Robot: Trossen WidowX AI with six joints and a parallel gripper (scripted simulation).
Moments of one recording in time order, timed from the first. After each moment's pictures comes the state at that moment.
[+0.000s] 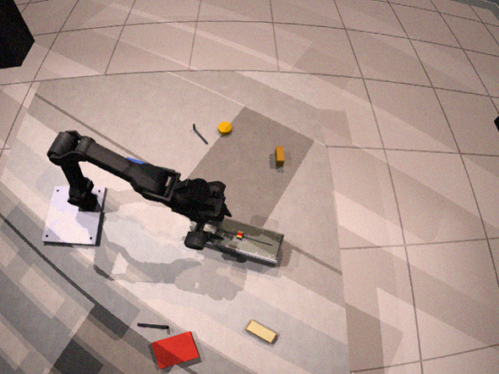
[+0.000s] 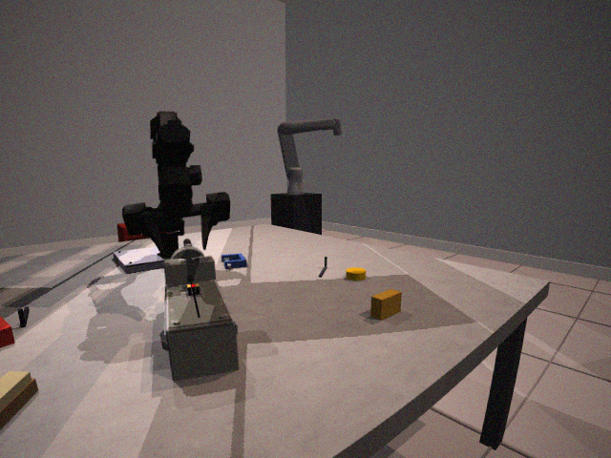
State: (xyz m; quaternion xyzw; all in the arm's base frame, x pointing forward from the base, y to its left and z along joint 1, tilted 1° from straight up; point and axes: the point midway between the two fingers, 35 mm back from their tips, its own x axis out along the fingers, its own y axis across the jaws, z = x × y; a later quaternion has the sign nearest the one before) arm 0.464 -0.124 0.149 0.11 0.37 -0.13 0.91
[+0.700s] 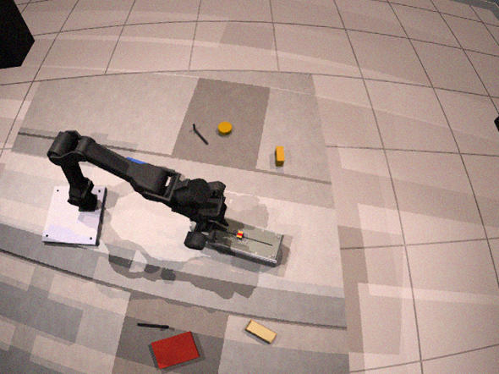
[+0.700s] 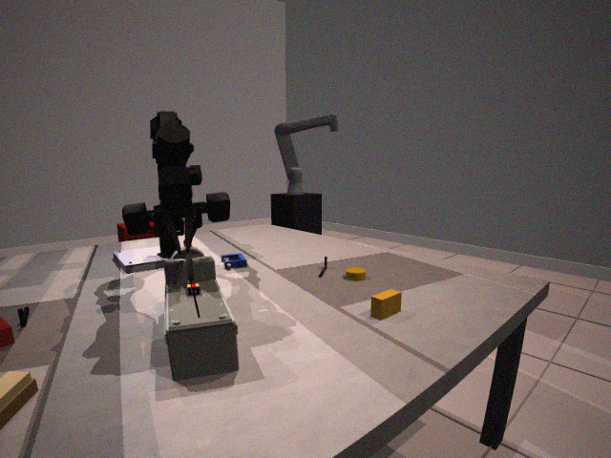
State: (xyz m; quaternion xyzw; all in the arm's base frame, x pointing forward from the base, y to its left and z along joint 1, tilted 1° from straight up) arm 0.464 -0.124 0.149 0.11 0.37 -0.13 0.91
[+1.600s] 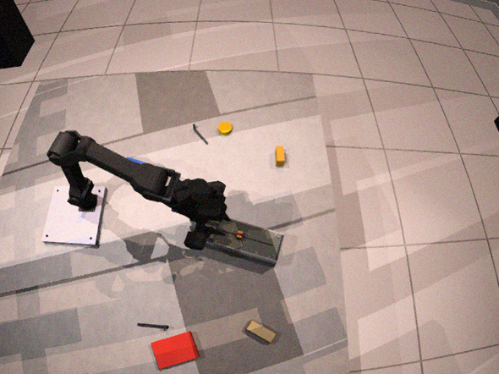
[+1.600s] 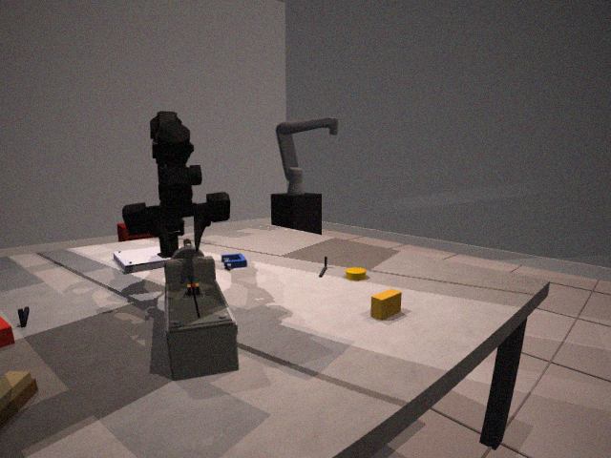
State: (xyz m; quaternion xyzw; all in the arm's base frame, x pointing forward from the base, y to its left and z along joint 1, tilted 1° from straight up) arm 0.464 -0.124 0.149 0.11 0.37 -0.13 0.91
